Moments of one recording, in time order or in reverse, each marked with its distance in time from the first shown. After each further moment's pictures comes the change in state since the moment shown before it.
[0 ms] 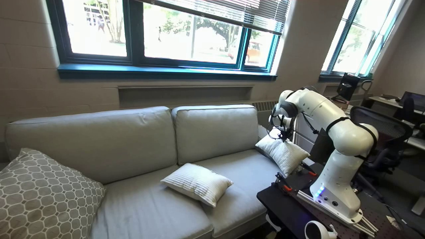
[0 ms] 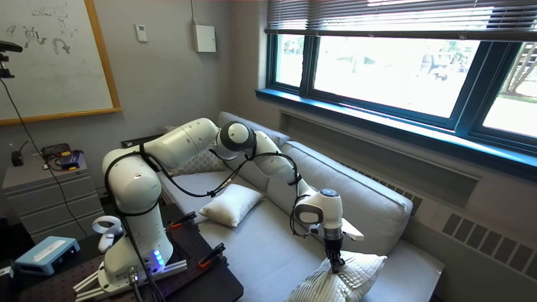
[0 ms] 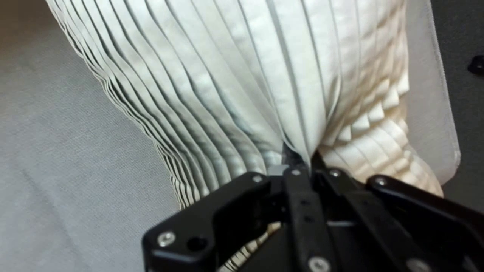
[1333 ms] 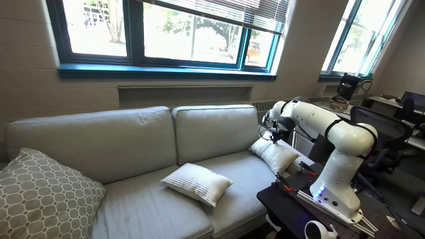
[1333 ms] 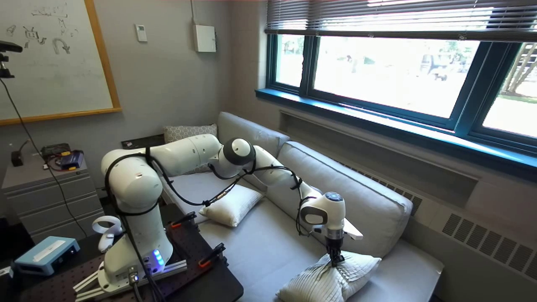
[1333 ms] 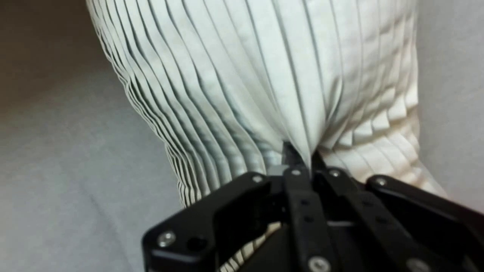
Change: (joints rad) arm 0.027 0.246 -0.127 0.304 0.259 -0.214 0.000
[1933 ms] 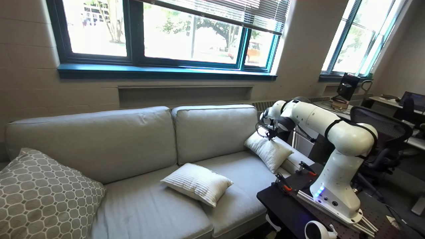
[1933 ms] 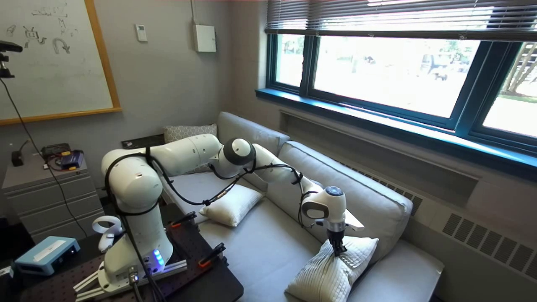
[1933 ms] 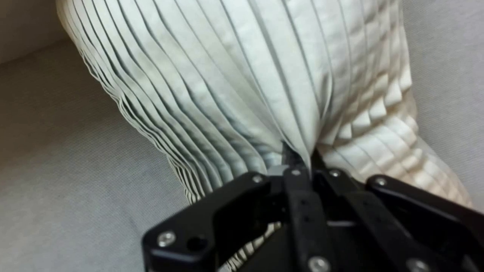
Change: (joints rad) arm -0.002 0.000 0.003 0.065 0.053 0.008 0.000
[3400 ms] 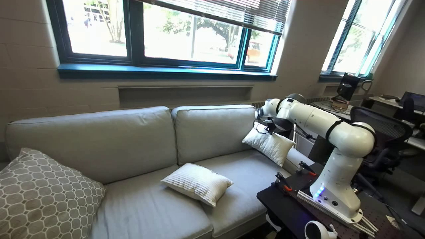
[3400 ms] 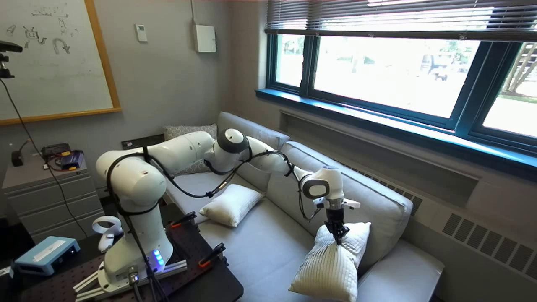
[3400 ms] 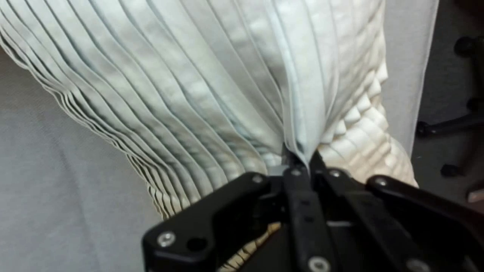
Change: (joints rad) arm 0.154 -0.003 -0.182 -0.026 -0.262 -0.142 -0.001
